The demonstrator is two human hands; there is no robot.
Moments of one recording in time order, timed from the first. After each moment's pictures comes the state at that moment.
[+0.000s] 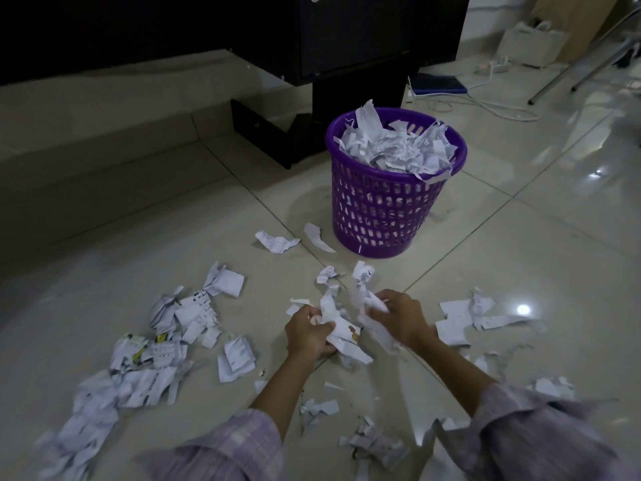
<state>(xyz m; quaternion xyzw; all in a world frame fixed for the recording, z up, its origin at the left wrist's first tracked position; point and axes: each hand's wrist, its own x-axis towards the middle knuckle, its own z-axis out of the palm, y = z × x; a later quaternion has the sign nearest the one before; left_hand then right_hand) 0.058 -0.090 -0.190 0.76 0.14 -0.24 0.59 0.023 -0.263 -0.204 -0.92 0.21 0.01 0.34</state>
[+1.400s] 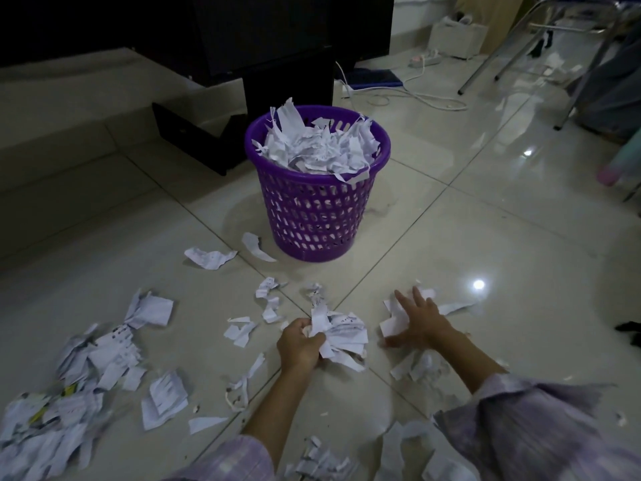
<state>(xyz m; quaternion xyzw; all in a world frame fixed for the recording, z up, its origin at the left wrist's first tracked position) 0.040 -0.171 -0.224 0.80 0.07 -0.24 0.55 -0.035 -0.384 -0.209 -0.90 0.32 0.24 0.19</state>
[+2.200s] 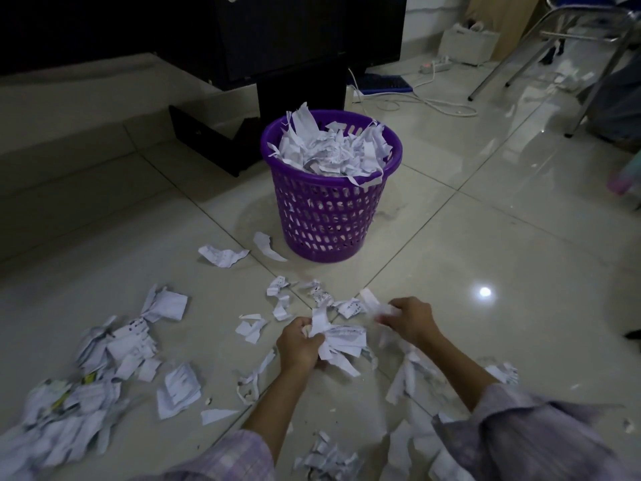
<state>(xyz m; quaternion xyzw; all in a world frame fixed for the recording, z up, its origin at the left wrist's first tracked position) 0.043 -0.154 -0.218 0.80 0.08 -0.24 0.55 -0.019 -0.343 -0.192 -0.87 0.36 0.06 0.33</state>
